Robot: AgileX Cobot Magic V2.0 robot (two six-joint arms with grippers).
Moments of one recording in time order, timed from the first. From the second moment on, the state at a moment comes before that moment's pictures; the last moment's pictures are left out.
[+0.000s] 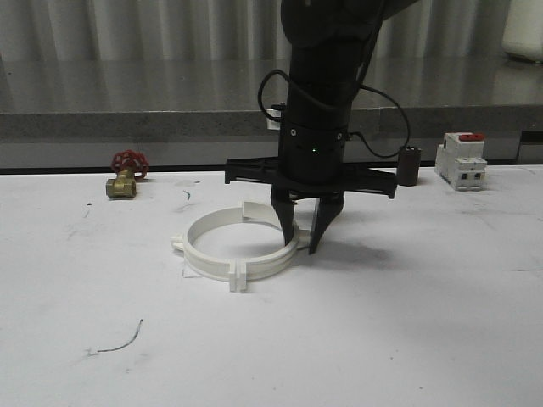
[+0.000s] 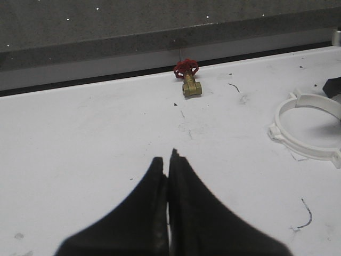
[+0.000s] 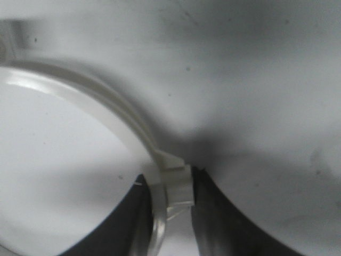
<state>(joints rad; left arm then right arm) -0.31 0.35 -0.41 0.34 0.53 -0.28 0.53 2.19 -1.72 0.01 0.96 0.67</state>
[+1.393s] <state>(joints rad) -0.31 0.35 -0.41 0.34 0.53 -0.28 0.52 2.02 -1.72 0.03 1.07 0.62</state>
